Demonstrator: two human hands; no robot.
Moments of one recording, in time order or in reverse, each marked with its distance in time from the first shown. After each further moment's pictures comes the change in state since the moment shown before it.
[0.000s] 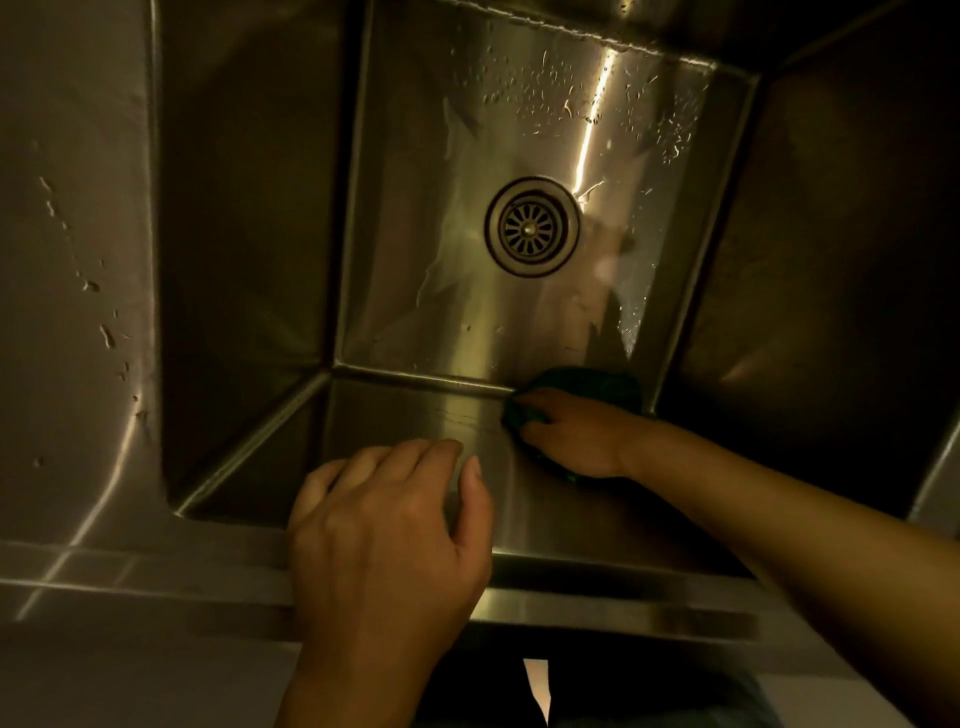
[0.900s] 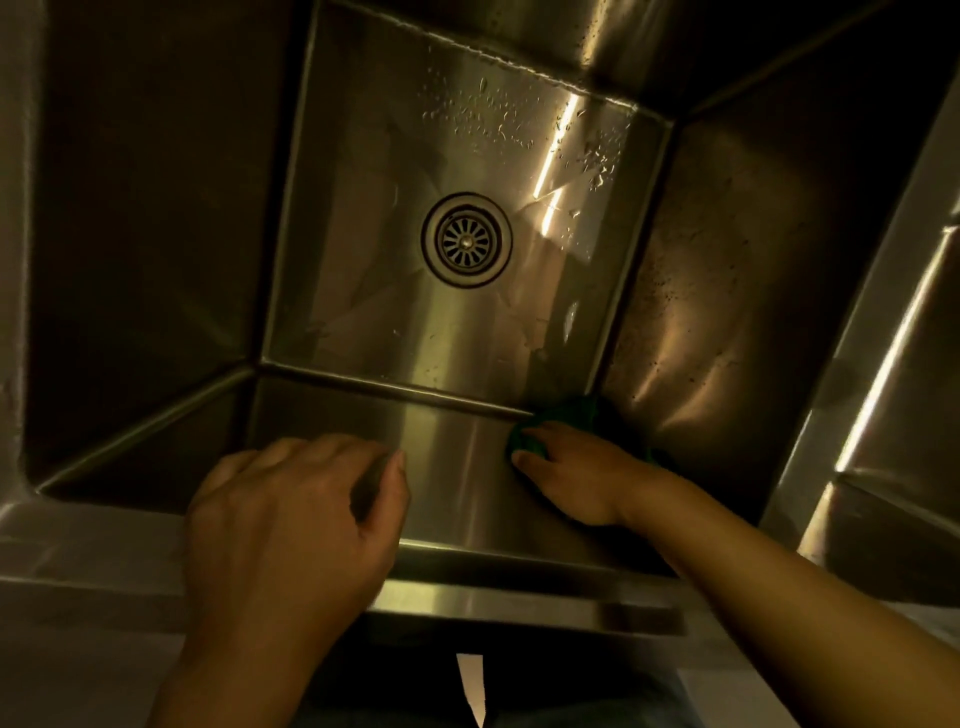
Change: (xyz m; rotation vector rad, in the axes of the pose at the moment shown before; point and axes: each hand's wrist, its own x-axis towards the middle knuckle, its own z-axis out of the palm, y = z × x) left_hand -0.003 0.010 0.005 0.005 -0.058 0.017; right_hand -0.066 0.046 -0.016 -0.130 -0.004 0.141
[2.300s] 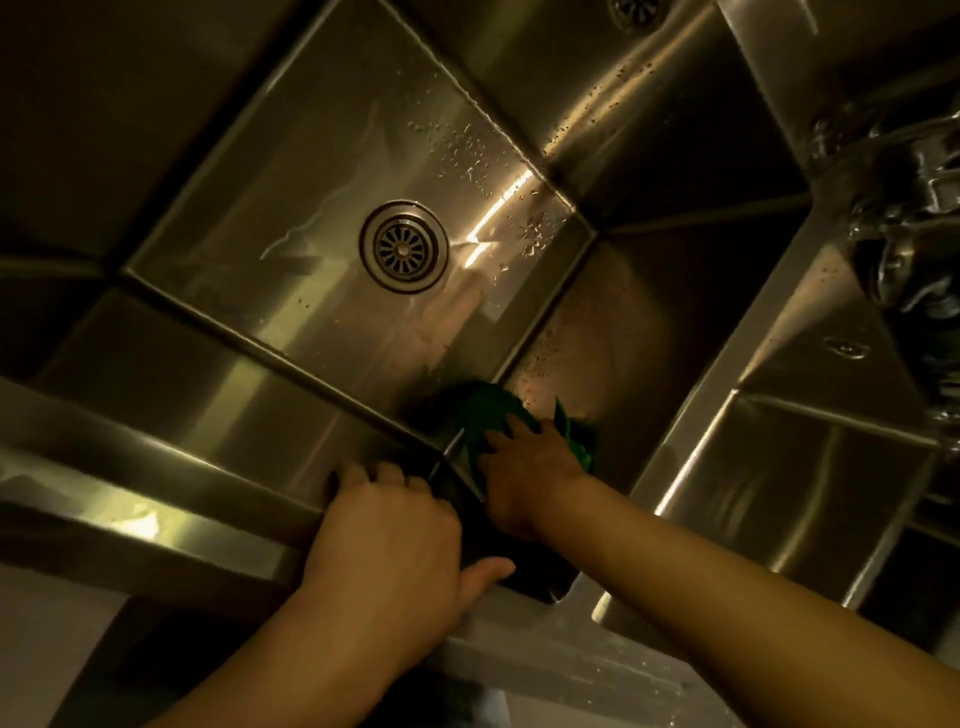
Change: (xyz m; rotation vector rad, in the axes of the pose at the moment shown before) left_hand -0.007 0.120 0.063 0.200 -0.501 0.296; right_hand -0.011 0.033 -0.040 -1.227 -0.116 0.143
